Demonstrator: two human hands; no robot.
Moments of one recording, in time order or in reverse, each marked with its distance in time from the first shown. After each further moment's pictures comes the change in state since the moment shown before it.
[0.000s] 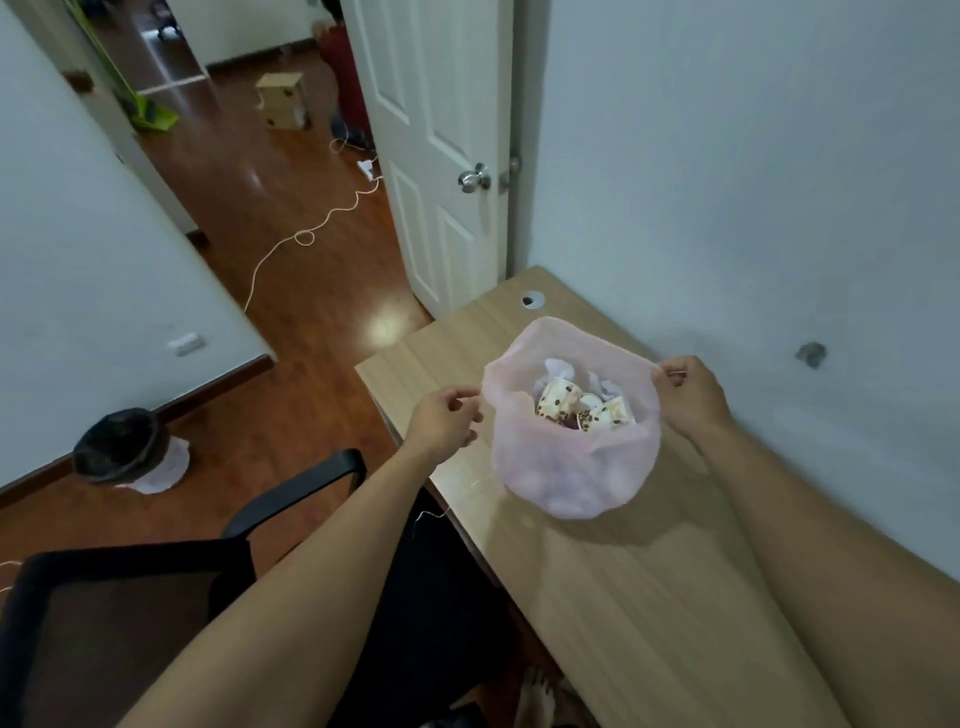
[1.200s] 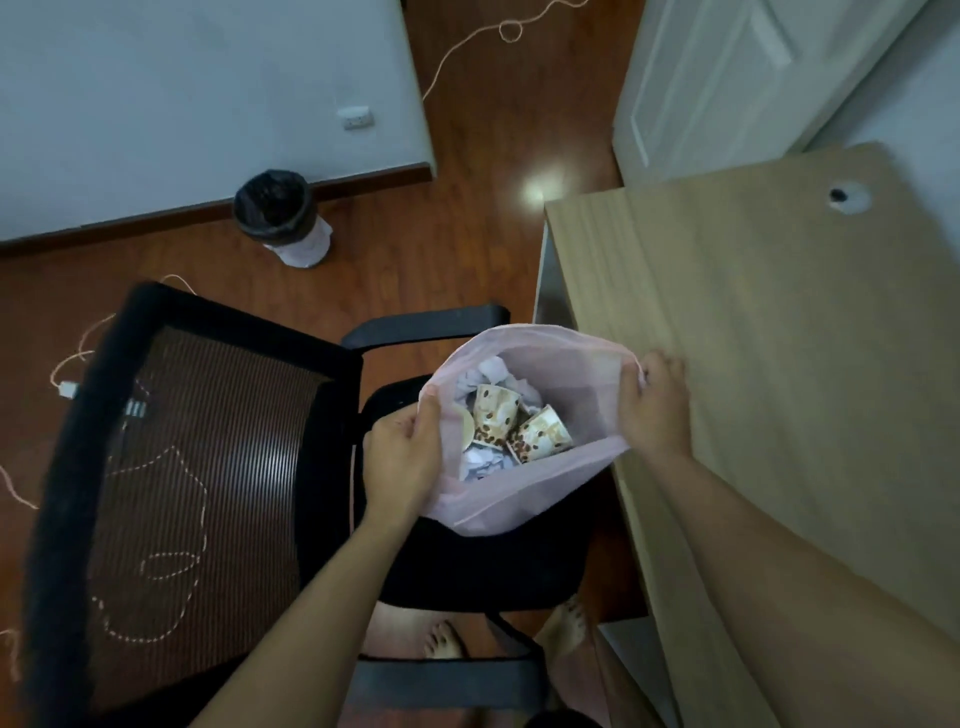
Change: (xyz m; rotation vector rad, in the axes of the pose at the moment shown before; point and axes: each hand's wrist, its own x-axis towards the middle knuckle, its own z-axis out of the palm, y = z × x) left_hand -0.080 -0.261 -0.106 0.000 0.713 -0.230; right_hand -0.082 0.023 0.373 -0.170 -0.328 -0.380
